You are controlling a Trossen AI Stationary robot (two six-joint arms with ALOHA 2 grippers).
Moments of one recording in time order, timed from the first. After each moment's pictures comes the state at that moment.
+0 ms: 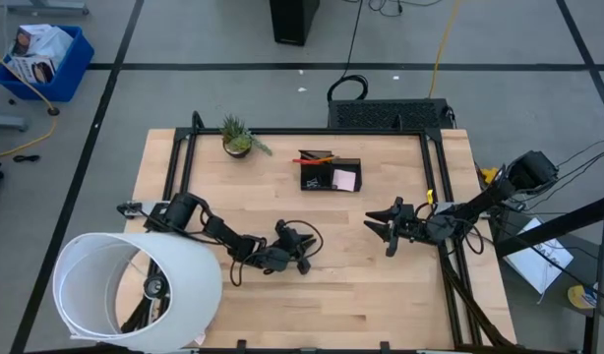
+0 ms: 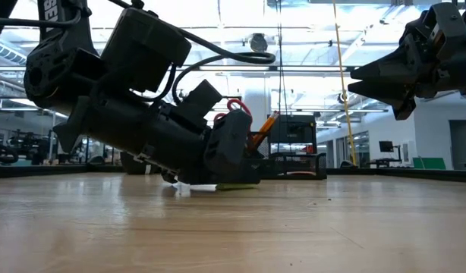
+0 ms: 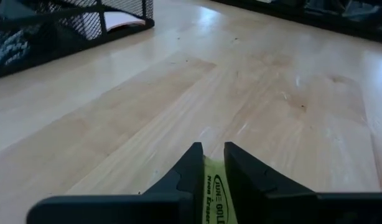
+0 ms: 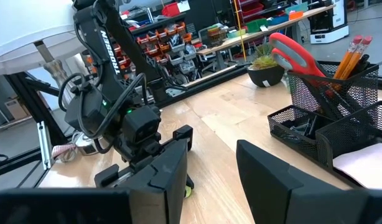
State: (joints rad) left arm -0.35 2.21 0.86 0.79 -0.67 -0.53; right arm 0.50 1.15 0.02 1.11 0.76 0.38
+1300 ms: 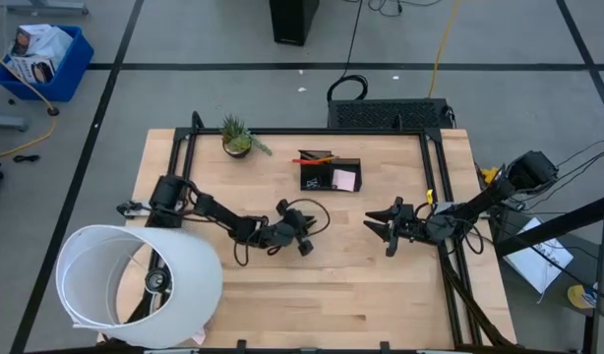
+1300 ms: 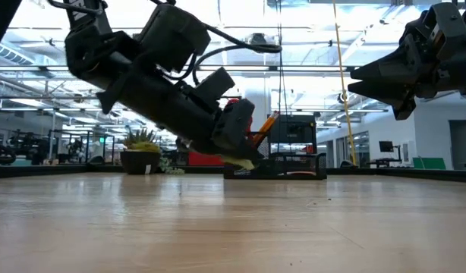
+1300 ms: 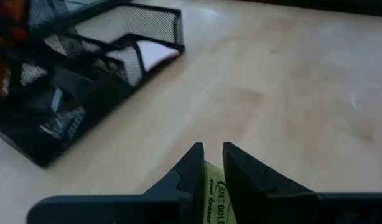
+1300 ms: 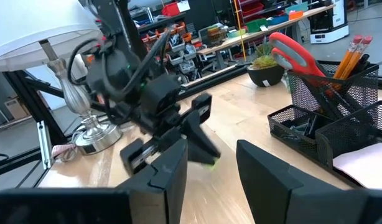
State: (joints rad) left arm -0.18 2.02 0.86 0.66 -0.58 -0.30; right arm 0.50 1.15 0.02 1.10 0.76 0.38
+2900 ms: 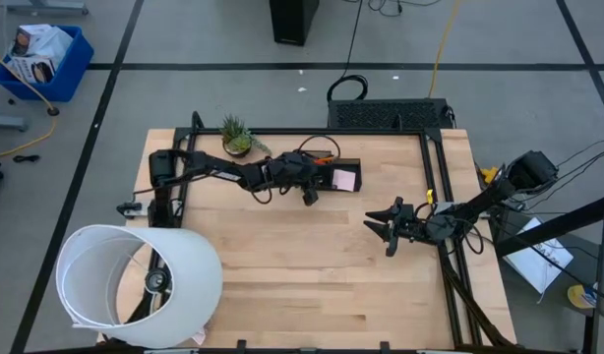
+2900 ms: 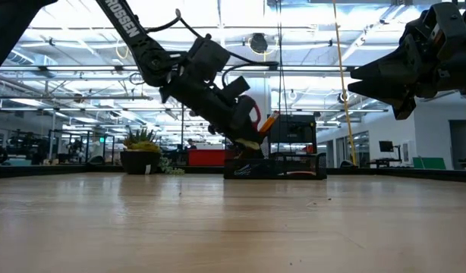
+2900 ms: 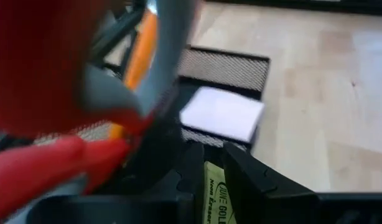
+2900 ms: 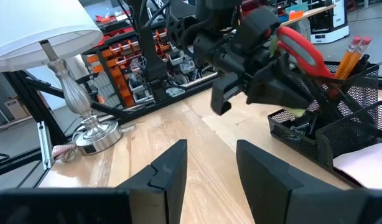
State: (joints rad) left arm 0.28 1.95 1.05 0.40 -0.03 0.03; right arm 0.50 1.15 0.02 1.10 0.76 0.38
